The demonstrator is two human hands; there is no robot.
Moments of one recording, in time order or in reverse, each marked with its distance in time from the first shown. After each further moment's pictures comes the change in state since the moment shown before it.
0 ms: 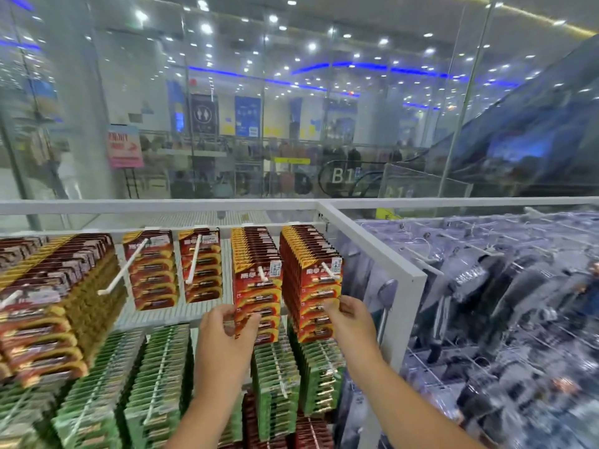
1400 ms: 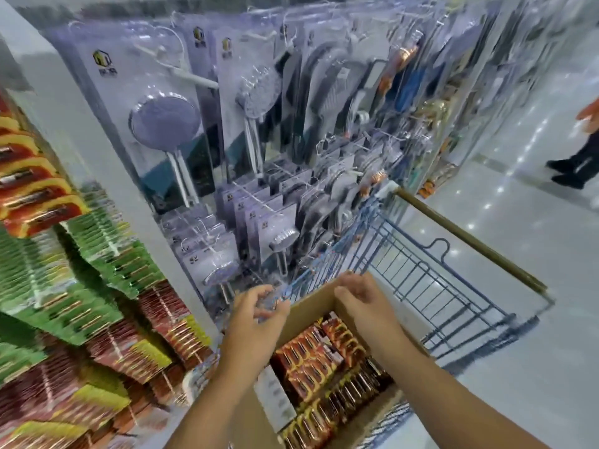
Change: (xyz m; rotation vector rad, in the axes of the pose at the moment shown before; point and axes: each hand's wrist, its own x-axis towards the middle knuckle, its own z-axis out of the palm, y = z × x) left_hand -0.267 -0.035 0.240 0.022 -0.903 -0.042; right_hand -0.139 0.191 -0.331 -0.152 0.300 0.464
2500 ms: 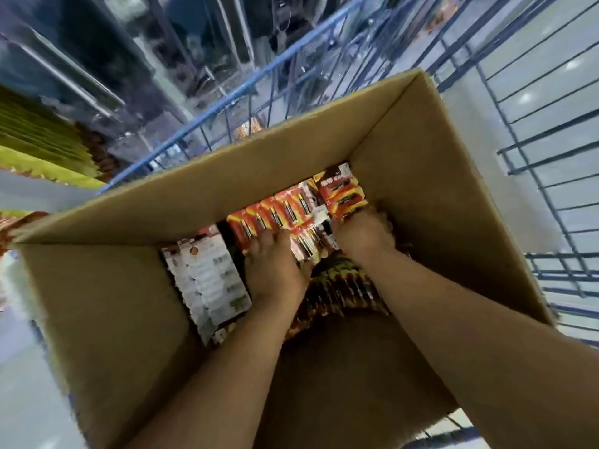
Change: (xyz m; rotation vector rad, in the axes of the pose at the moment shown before) left_hand 0.091 -0.290 0.297 0.828 -0.173 -0.348; right_hand 0.258 0.331 0.058 -0.964 -0.213 0.397
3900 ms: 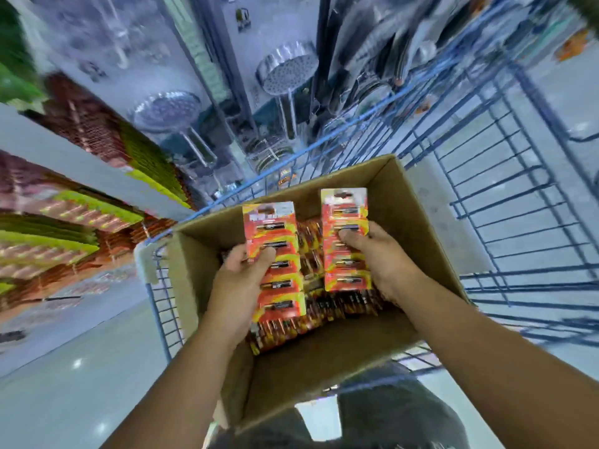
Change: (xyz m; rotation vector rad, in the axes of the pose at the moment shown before) left_hand -0.118 -0.037 -0.176 -1.380 -0.030 -0.296; right_hand -0.129 0.001 -0.101 1.036 -0.409 -0.153
